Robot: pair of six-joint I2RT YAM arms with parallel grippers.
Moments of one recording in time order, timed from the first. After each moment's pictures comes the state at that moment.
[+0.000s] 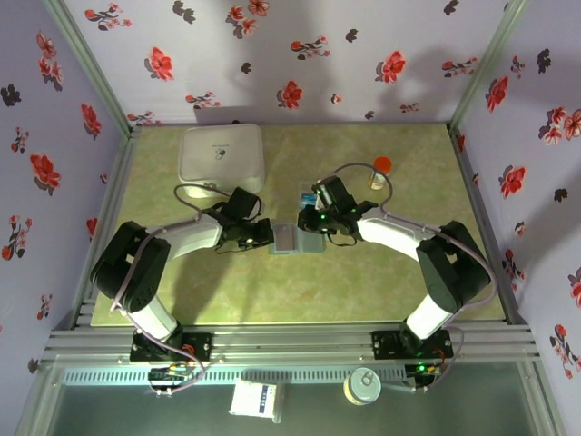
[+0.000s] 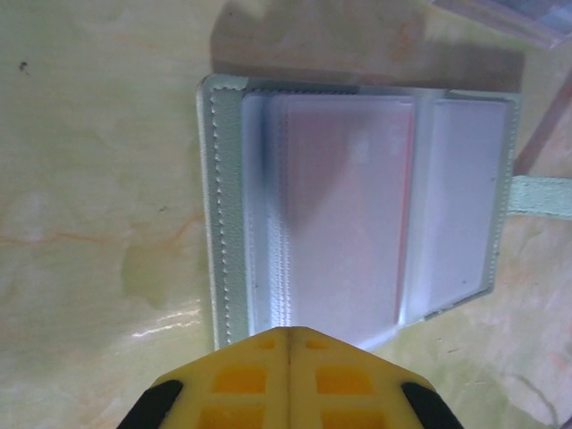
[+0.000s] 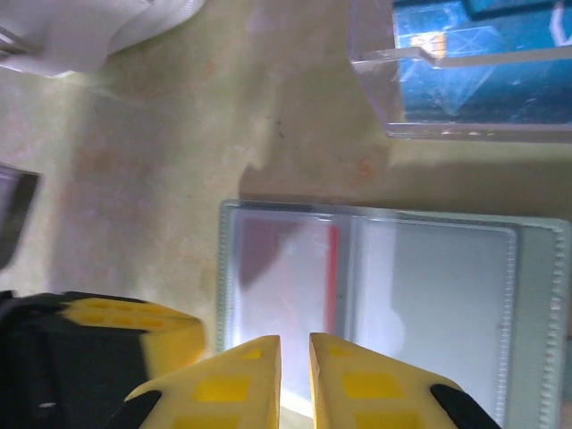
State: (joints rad) left arm -0.62 1.66 0.89 -0.27 0.31 -0.73; right arm 0.64 1.63 0.96 -0.19 -0.27 0.73
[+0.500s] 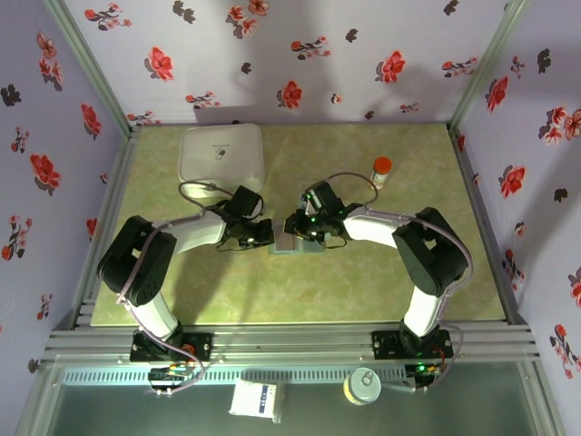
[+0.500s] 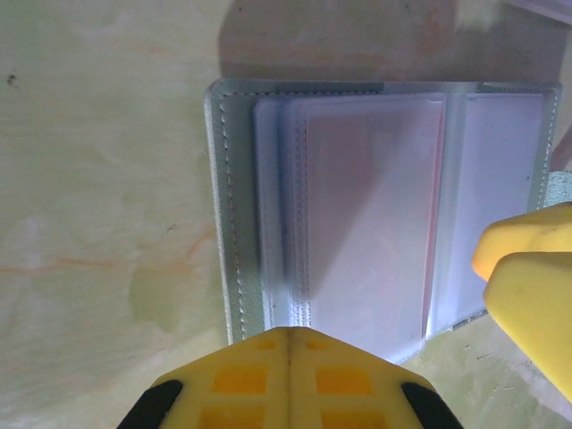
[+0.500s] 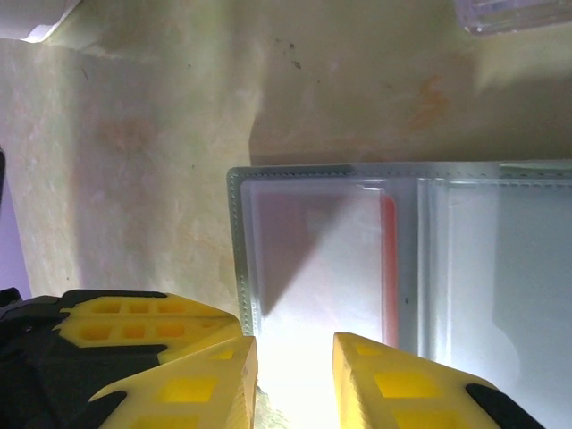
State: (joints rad) left arm -0.61 1.70 0.92 -0.30 0.31 -0.68; right arm 0.67 1.78 1.00 -0.11 -0.40 0.87
